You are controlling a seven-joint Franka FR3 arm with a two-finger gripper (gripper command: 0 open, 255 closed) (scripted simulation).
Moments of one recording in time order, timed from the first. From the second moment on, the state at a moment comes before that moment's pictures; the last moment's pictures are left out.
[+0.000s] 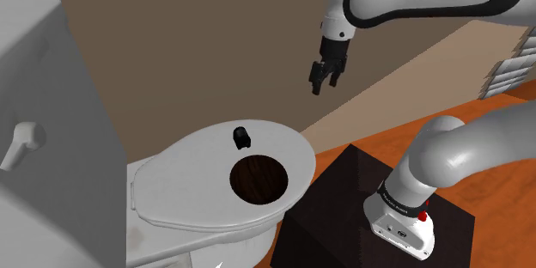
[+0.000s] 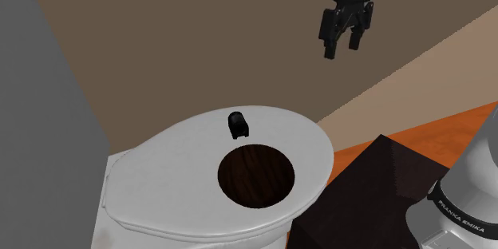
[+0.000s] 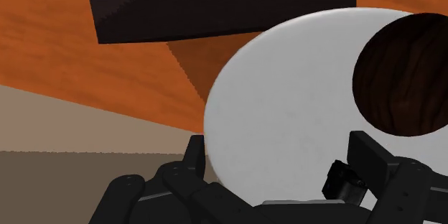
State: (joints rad) arm 0.02 -0.65 0.07 -2.44 0.04 1.73 0.13
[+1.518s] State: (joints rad) arm 0.05 0.11 0.27 -2.26 -0.04 2.45 0.59
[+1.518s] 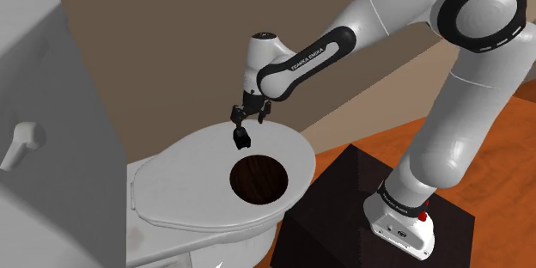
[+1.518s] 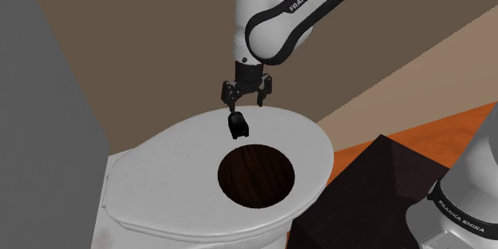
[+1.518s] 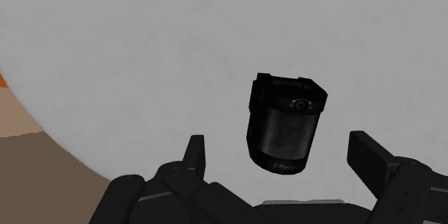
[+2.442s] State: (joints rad) arm 0.09 0.31 0.25 -2.19 -0.14 2.58 0.69
